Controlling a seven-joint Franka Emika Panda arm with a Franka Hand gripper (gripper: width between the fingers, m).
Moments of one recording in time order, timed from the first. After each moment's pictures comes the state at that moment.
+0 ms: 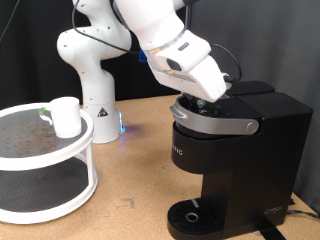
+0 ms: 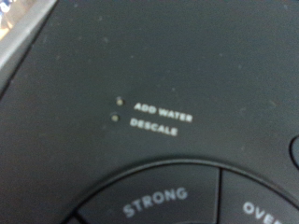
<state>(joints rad) 0.40 -0.15 -0.31 -2.31 0.59 2.18 -1.23</state>
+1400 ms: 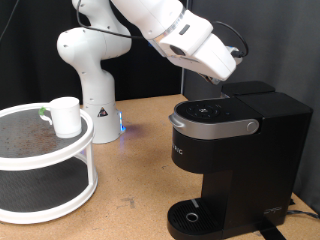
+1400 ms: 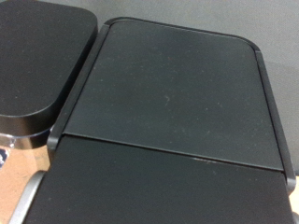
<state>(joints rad) 0.40 -0.18 -0.33 -2.26 0.81 2.06 -1.24</state>
